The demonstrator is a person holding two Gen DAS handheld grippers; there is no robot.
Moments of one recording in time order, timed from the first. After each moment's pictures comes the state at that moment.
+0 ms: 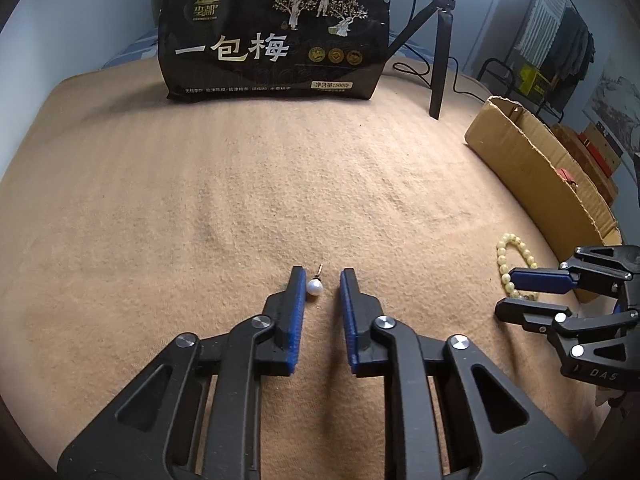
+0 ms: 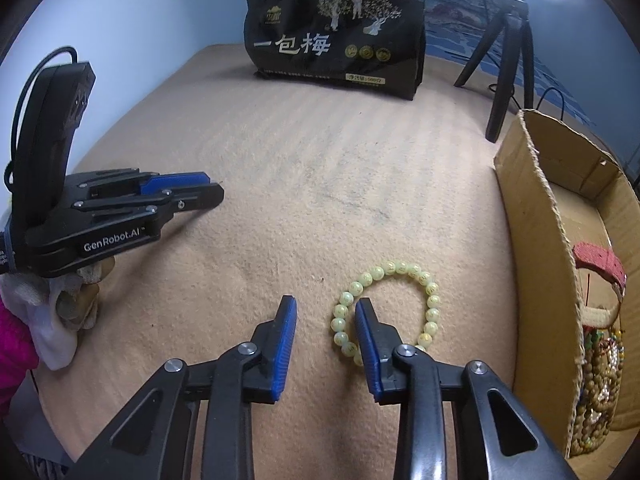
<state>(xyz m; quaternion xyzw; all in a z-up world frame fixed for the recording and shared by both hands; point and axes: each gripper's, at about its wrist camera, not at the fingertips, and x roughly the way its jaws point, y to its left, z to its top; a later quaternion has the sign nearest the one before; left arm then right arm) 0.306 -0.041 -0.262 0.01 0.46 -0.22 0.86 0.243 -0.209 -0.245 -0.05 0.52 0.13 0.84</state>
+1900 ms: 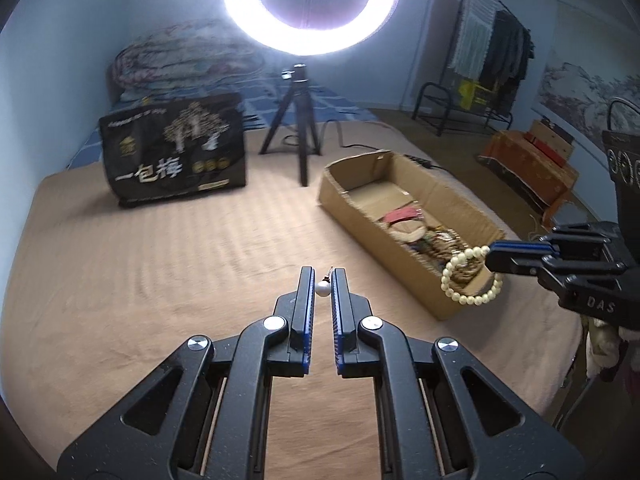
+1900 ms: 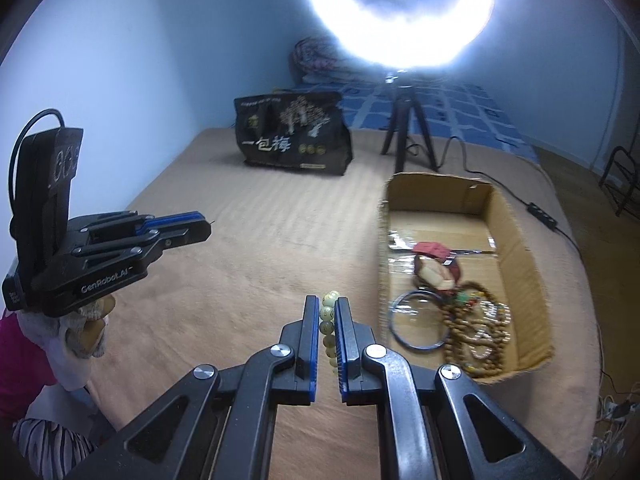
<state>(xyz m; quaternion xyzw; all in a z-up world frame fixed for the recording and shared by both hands) 0.197 -0.121 -0.132 0.03 0.37 -0.30 0.88 0.144 -0.294 -0.120 0.00 0.43 0.10 0.90</state>
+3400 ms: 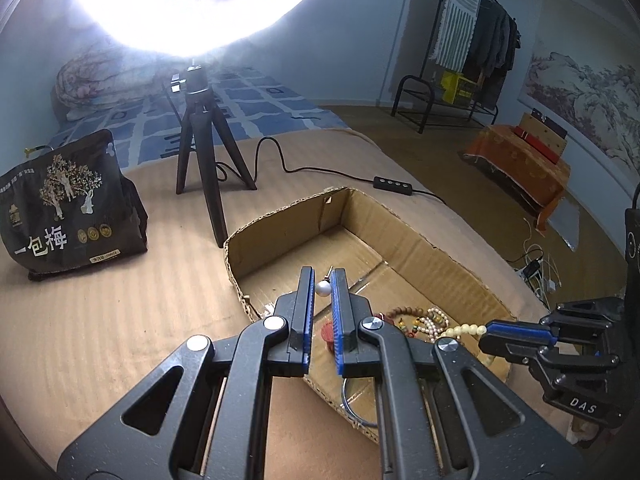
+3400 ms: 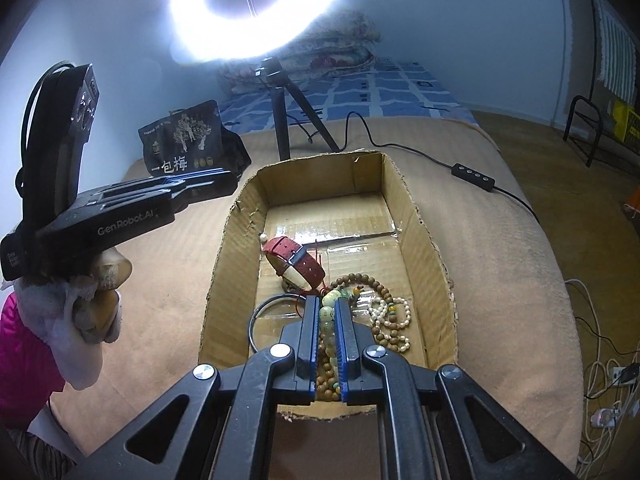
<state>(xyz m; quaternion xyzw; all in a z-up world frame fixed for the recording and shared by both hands) 0.290 -0.275 -0.155 0.04 0.37 -0.33 0.87 0.173 -0.420 -0.161 0.06 0.43 0.03 0.90</state>
